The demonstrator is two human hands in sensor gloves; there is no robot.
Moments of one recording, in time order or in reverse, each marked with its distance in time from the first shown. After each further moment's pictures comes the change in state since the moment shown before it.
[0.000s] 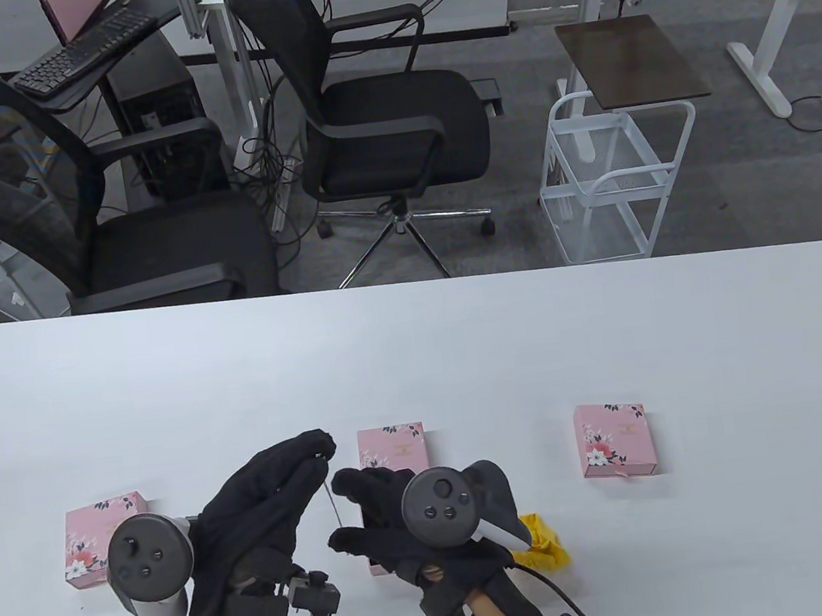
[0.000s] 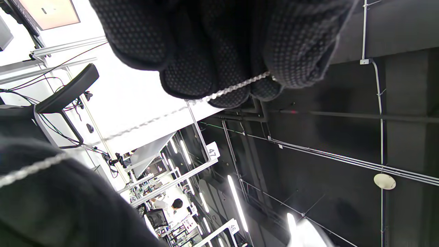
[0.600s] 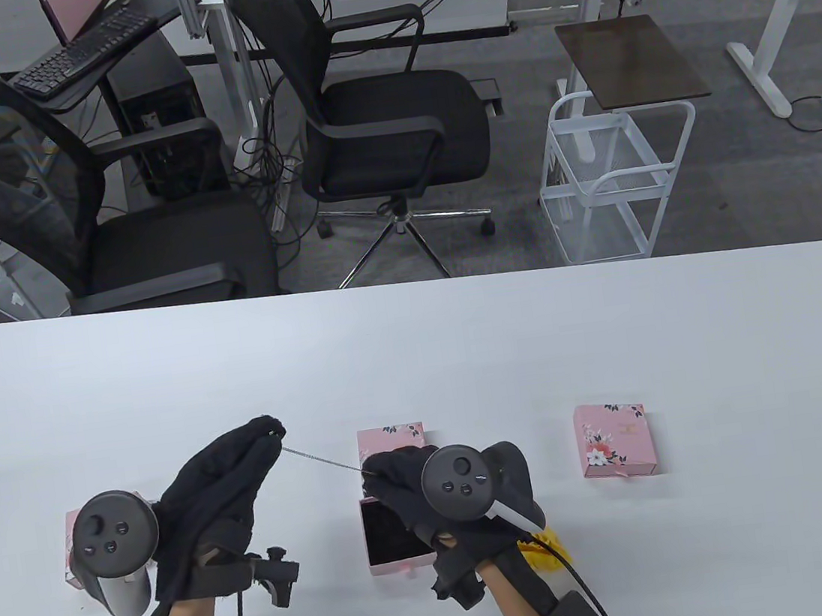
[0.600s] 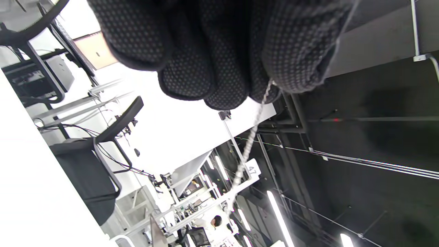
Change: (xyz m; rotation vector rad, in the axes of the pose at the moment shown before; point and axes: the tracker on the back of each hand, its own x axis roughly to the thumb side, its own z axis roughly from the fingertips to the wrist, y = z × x) left_hand -0.037 0.038 -0.011 0.078 0.159 -0.121; right_hand -0.031 -0.030 0.003 -0.188 0.089 0.142
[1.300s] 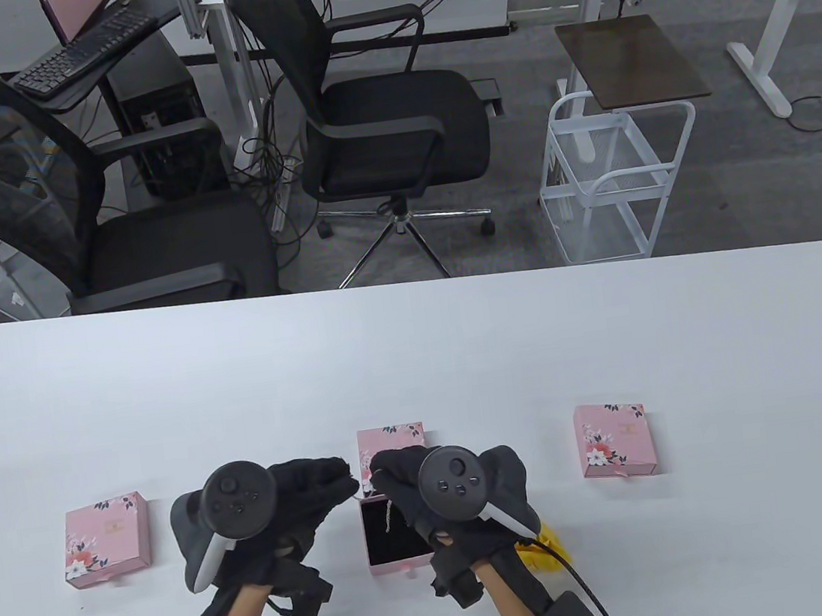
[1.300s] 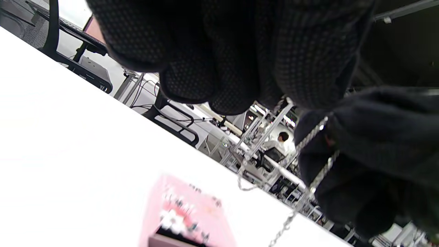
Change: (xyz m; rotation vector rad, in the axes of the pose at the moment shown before) left_hand -0.033 -0.086 0.001 -0.323 0.076 -0.520; right_hand -0.009 0.019 -0.003 0.049 0.088 0.049
